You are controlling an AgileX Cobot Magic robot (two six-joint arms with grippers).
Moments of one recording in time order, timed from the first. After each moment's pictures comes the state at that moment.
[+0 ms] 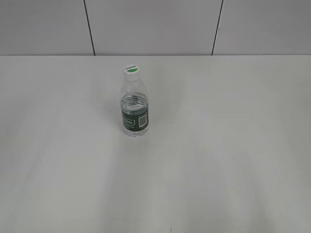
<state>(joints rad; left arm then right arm) -0.16 0.72 -0.66 -0.40 0.39 0.47 -0.03 -0.01 -0.51 0.01 1.09 -0.10</state>
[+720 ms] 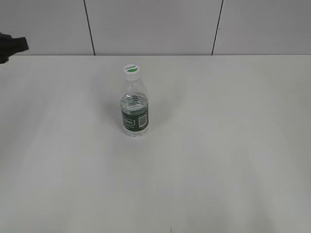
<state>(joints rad) -0.16 1.42 -0.66 -0.45 -0.38 0.27 -0.03 -0.01 -0.51 0.01 1.09 -0.10</state>
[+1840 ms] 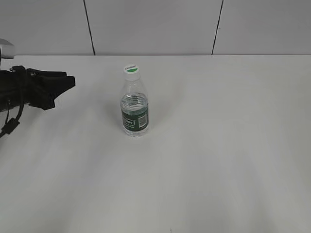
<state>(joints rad) 0.11 1.94 -0.73 1.07 -1.10 -0.57 -0.03 -0.01 -0.51 0.00 1.09 -0.10</state>
